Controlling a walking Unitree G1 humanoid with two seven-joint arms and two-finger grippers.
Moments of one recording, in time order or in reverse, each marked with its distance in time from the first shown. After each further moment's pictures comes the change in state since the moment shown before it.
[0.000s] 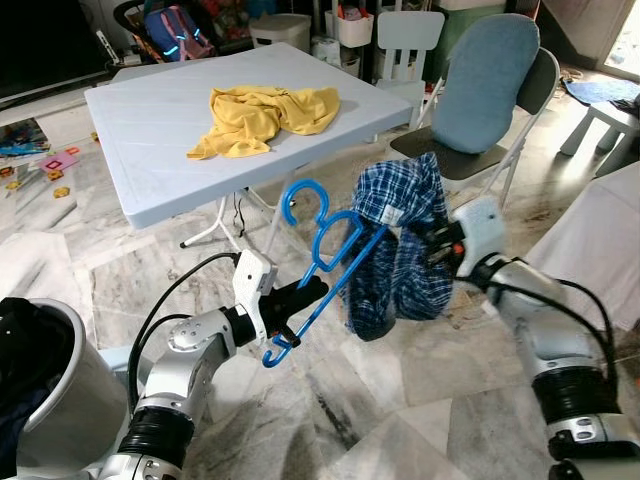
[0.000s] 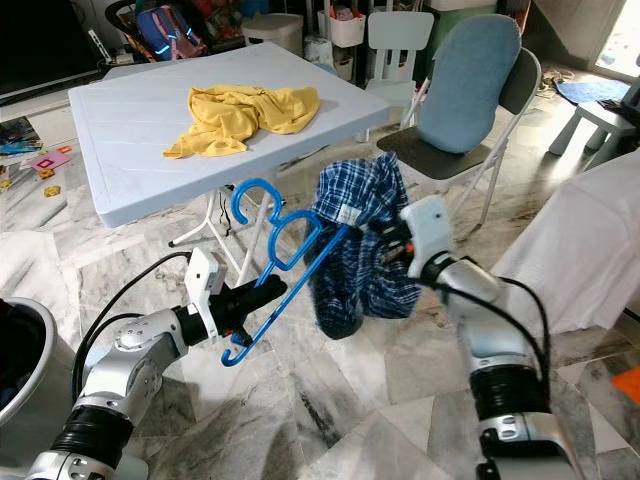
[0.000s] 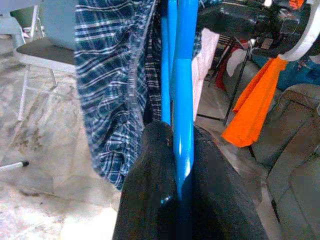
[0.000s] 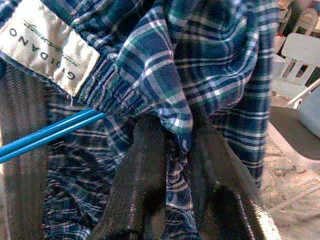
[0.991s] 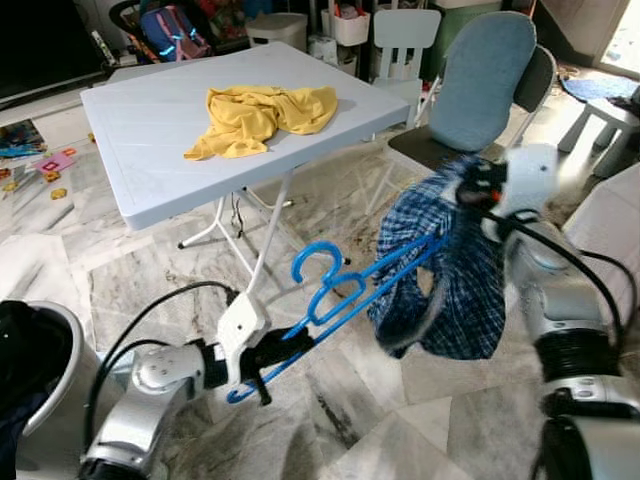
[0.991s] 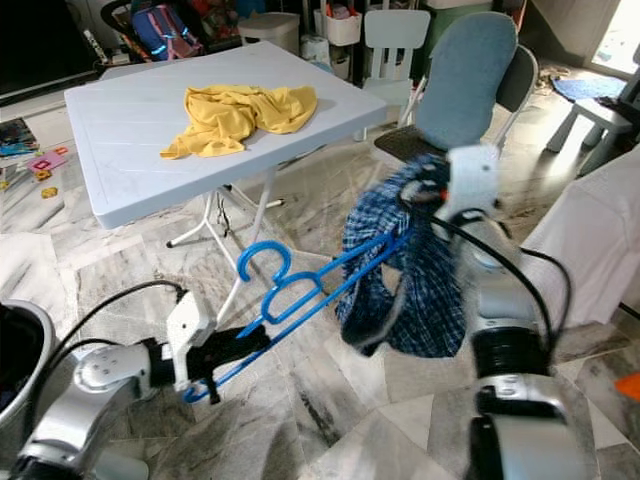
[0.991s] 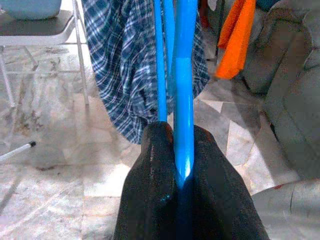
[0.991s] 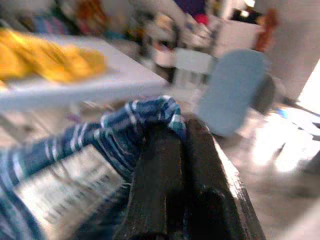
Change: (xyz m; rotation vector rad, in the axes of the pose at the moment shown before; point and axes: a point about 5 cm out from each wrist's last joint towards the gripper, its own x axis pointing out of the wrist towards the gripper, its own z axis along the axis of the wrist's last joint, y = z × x) left arm -0.048 -0.022 -0.018 0.200 0.200 -0.109; right arm 0.005 -0.048 0.034 -0.034 -0.067 -0.466
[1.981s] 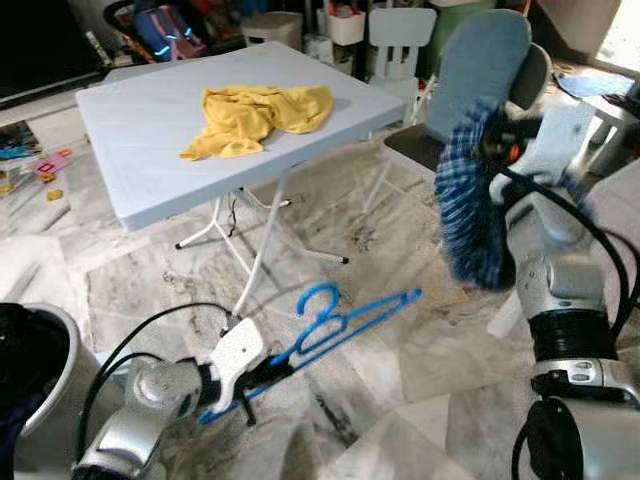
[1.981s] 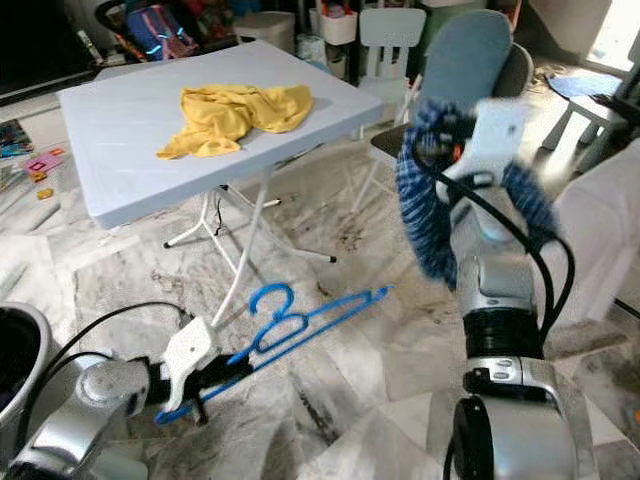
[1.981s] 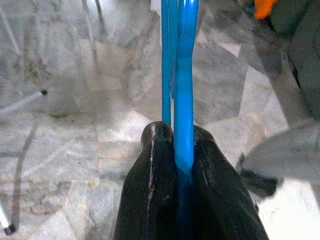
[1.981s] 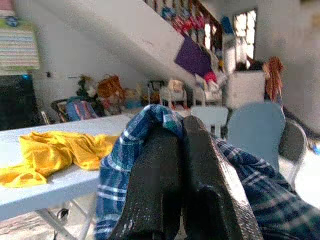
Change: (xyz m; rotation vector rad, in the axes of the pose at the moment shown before) left arm -0.001 0.002 -0.028 0.035 0.225 0.052; right arm 0.006 0.014 0.059 0.202 -0.291 0.063
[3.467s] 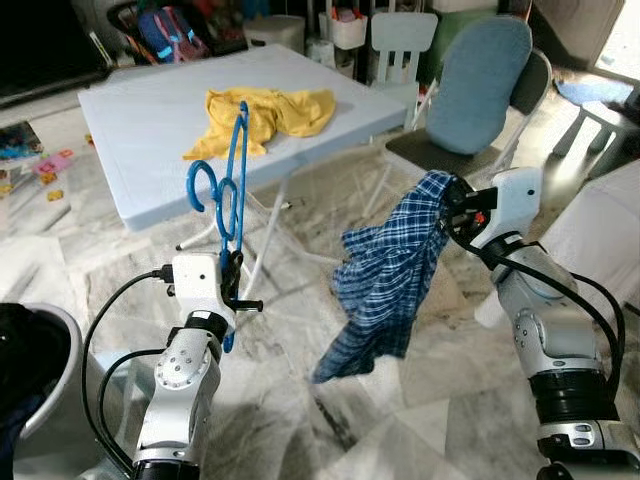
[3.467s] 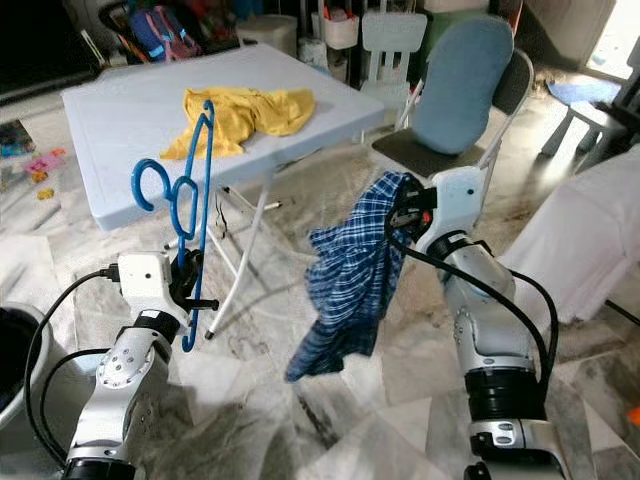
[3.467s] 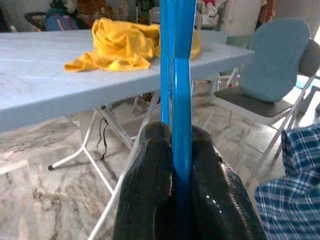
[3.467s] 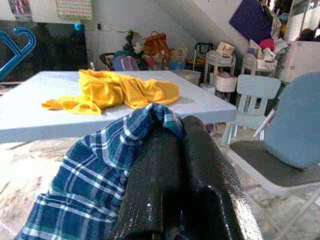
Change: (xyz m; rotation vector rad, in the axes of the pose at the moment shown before) left arm -0.006 0.035 0.051 -0.317 -0.466 0.926; right arm -0.048 0.017 -0.046 0.009 0.181 0.221
